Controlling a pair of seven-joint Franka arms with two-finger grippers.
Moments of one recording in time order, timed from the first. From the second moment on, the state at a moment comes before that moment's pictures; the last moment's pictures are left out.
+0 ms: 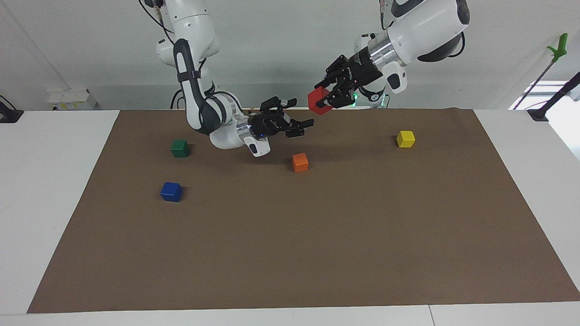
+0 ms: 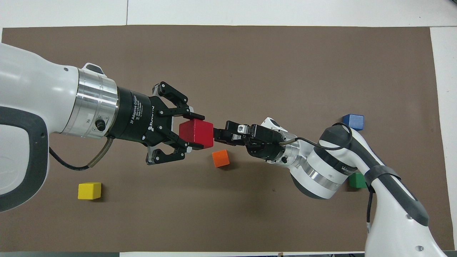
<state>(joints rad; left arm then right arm) -0.18 -0.03 -0.20 -1.66 -0.77 1.72 -1.84 0.42 0.19 0.02 -2.25 2.45 1.49 -0.94</state>
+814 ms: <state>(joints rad) -0.23 -0.04 -0.20 -1.67 -0.77 1.76 -1.88 0.46 0.20 0.03 -2.20 2.52 1.51 -0.90</state>
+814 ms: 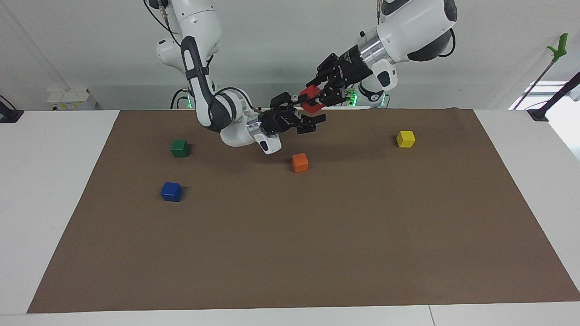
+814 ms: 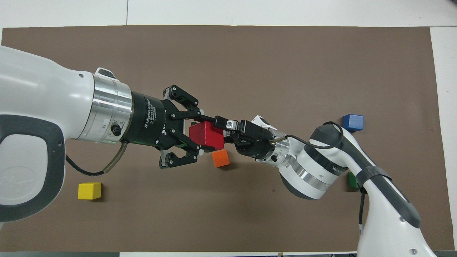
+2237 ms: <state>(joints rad) -0.23 -0.05 -0.20 -1.68 -0.73 1.76 -1.88 0.45 0.21 0.03 -2.19 2.52 1.51 -0.88</state>
